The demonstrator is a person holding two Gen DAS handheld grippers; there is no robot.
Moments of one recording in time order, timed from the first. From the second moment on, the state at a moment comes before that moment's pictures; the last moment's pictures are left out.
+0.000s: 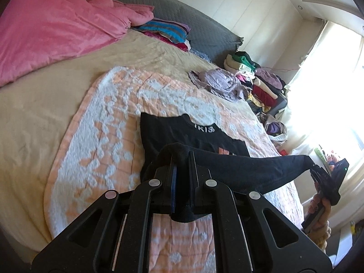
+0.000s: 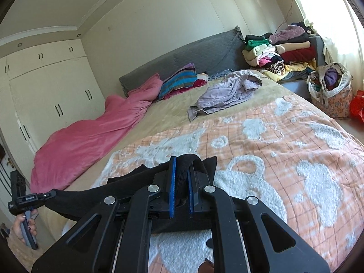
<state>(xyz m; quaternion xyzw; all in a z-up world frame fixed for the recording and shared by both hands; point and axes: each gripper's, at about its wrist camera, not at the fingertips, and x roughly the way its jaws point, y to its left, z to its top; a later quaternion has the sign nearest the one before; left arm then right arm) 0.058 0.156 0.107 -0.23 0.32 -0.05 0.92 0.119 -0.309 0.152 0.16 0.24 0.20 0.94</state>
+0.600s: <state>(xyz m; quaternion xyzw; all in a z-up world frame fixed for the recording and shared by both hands) 0.127 0.153 0.100 -0.19 0.33 -0.02 0.93 0.193 -0.307 0.121 0.17 0.27 0.16 0.93</state>
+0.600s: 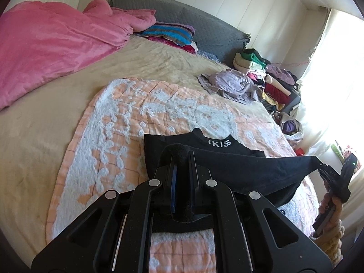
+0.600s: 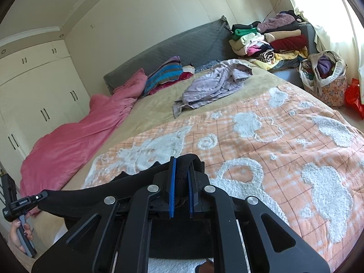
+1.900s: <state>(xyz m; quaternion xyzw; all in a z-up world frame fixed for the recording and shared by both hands) 0.136 0.123 0.052 -0.11 0.35 -0.02 0.93 0.192 -0.258 0.083 0.06 0.31 0.14 0.94</state>
